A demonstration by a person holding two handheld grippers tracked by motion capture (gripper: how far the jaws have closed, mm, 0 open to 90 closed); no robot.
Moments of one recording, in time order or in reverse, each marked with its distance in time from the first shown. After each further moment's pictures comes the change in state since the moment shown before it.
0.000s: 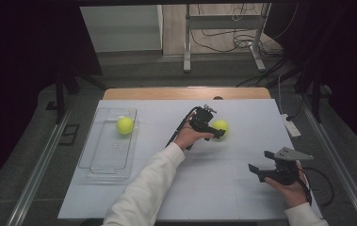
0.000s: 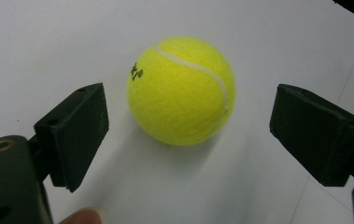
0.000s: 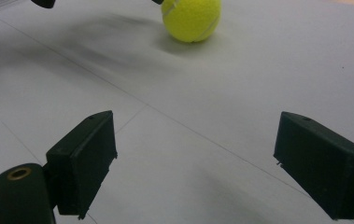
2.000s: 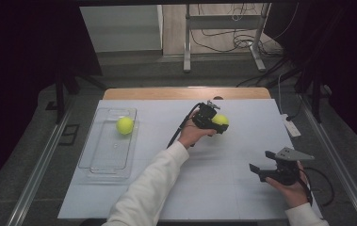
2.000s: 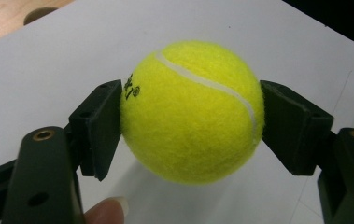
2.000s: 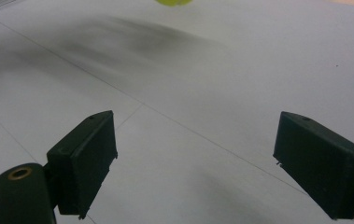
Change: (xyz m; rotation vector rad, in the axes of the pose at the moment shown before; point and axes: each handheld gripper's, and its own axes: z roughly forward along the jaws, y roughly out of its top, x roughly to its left) left arm -0.009 0.013 -0.013 -0.061 0.023 0.021; right arm -0.001 -0.001 -0.001 0.001 -0.011 0.005
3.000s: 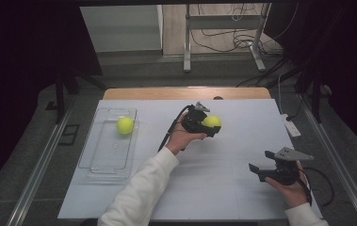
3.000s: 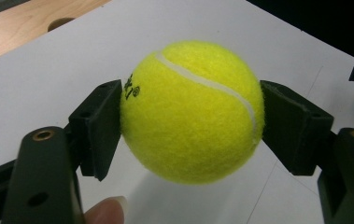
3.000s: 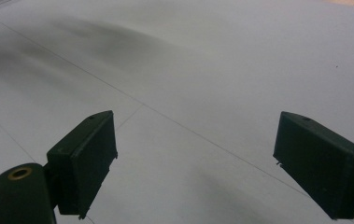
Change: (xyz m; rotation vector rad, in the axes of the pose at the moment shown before) left arm -0.003 -0.020 -0.043 -0.060 0.001 0.014; right arm 0.001 0.001 0.001 0.000 -0.005 -0.007
